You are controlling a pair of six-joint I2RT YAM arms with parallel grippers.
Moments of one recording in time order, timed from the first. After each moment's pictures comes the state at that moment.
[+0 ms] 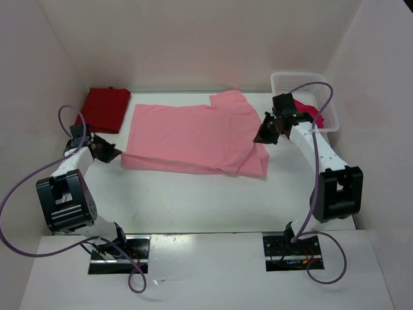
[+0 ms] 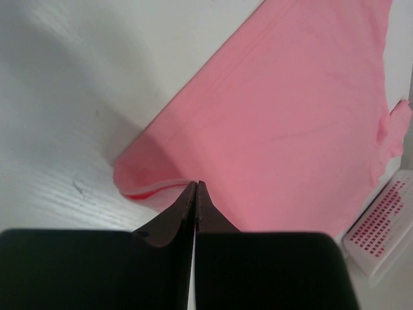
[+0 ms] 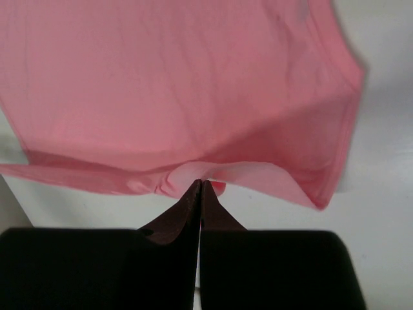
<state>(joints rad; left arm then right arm) 0.38 1.48 0.91 -0.35 0.29 -0.77 0.15 1.51 1.27 -0.75 -0.18 0.62</state>
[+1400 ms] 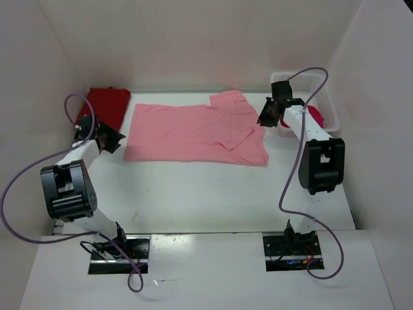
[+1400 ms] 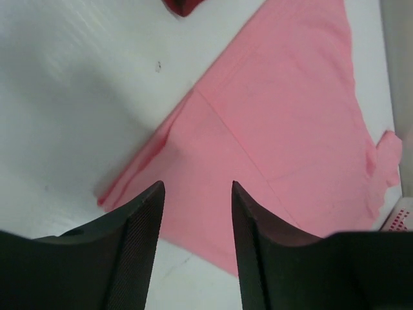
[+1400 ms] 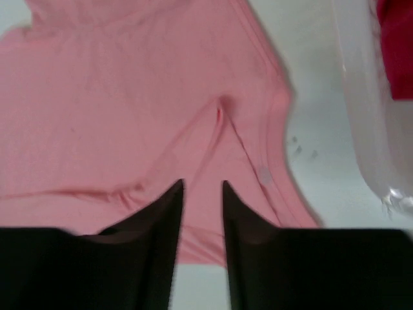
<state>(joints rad) 0.29 1.70 1.05 -0.17 0.17 -0.81 0.09 1.96 1.65 -0.60 -0.03 0.54</state>
